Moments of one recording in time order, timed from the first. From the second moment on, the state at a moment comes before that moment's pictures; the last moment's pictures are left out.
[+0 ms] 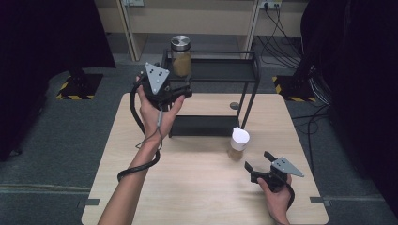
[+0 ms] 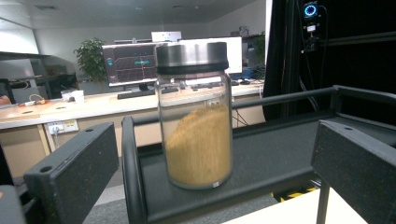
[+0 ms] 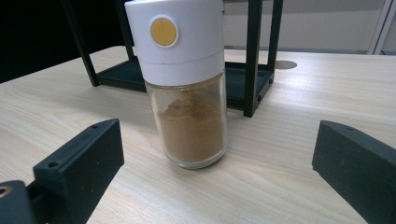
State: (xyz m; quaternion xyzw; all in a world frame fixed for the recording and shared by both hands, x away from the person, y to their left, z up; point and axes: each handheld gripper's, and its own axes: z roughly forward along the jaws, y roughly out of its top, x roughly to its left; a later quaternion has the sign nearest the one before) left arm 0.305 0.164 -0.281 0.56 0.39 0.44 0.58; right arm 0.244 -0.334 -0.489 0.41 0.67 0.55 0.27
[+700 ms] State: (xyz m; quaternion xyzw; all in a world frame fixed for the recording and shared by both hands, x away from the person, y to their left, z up) left arm 0.270 0.176 -0.326 0.57 0.37 0.44 0.59; right arm 0.244 -0.334 -0.490 0.41 0.67 0.55 0.27
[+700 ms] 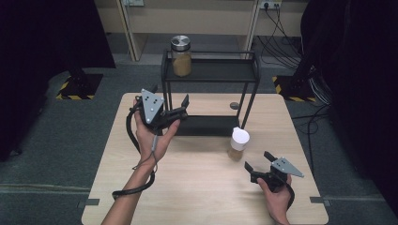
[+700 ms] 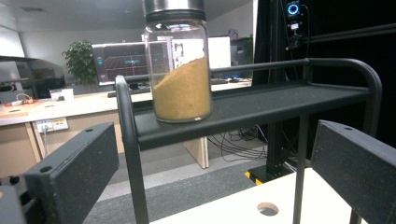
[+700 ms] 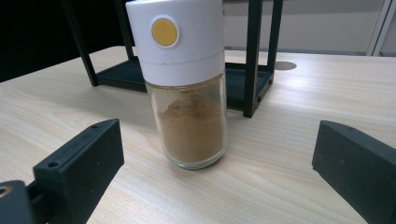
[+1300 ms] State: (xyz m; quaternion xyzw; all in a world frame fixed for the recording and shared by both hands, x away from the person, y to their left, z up) left arm 0.251 0.181 -0.363 0.58 0.37 0.41 0.60; right arm 0.244 -0.334 -0.489 0.41 0.67 0.55 0.27
